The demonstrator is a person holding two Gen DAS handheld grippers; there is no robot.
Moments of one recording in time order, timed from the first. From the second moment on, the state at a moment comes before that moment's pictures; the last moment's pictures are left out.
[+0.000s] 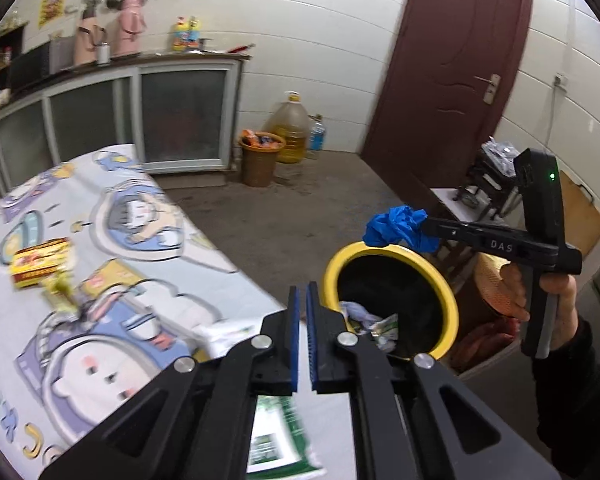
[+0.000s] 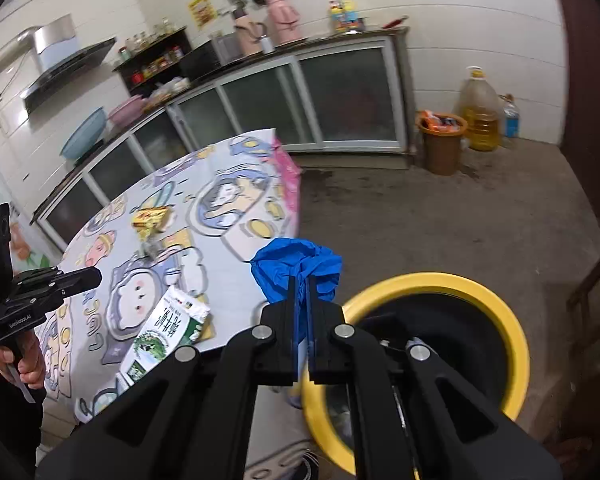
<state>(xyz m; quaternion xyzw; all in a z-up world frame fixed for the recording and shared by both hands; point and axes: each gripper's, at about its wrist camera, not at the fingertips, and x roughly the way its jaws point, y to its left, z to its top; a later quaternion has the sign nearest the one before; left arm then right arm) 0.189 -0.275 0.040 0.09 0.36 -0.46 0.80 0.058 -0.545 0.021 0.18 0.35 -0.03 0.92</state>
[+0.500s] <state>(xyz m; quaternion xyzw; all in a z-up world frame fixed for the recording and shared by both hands) 0.192 -0.285 -0.010 0.22 0.45 -0.44 0.75 0.026 -0.578 0.001 0.19 0.35 -0.06 0.92</state>
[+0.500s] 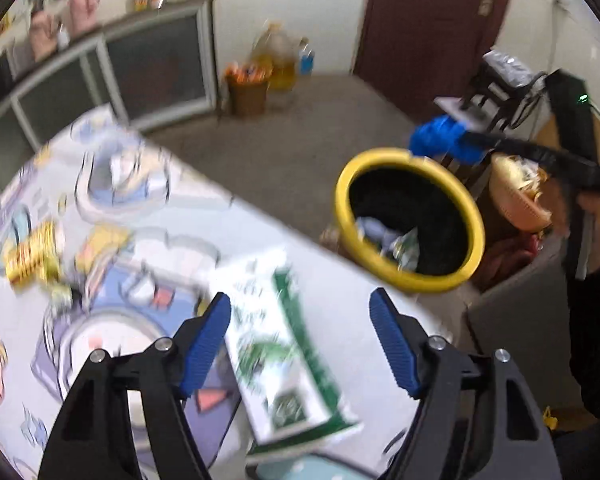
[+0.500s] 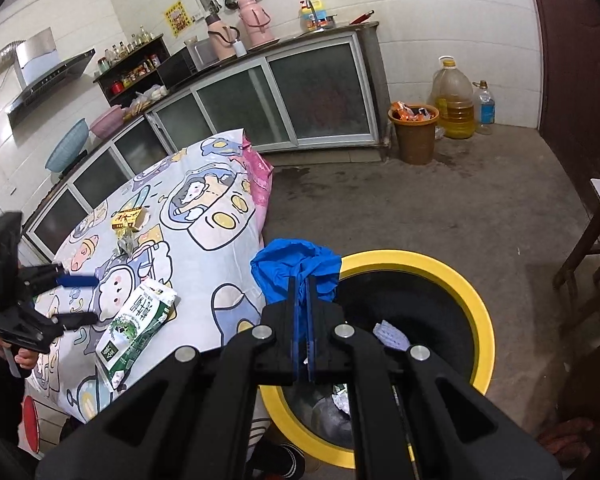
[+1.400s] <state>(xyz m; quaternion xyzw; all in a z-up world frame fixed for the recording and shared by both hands) 0.192 -0.336 -0.003 0.19 0.44 -0.45 0.75 0.010 -0.577 0.009 0.19 0.34 -0.07 0.92</state>
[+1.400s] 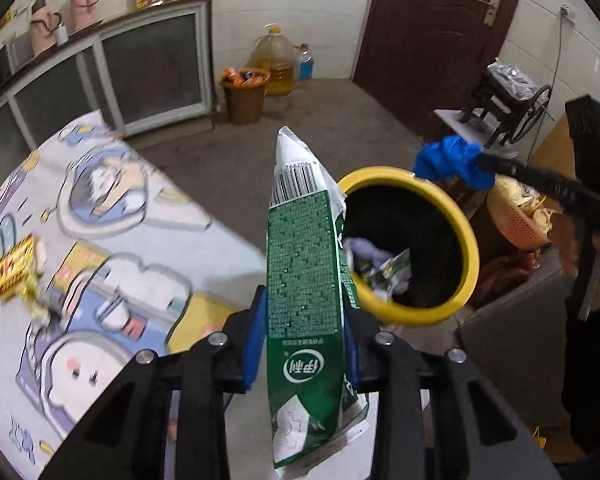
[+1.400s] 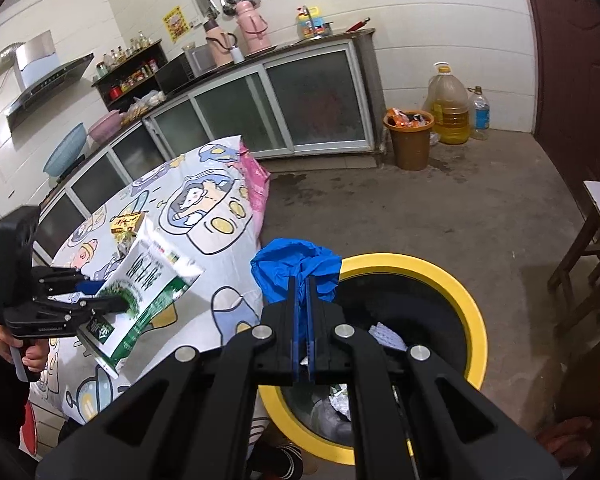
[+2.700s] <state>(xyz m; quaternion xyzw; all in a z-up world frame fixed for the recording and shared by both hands) 0.199 -0.381 -0.024 0.13 0.43 -0.45 0.77 -0.012 -0.618 -0.070 0.22 0.42 -0.18 0.86</state>
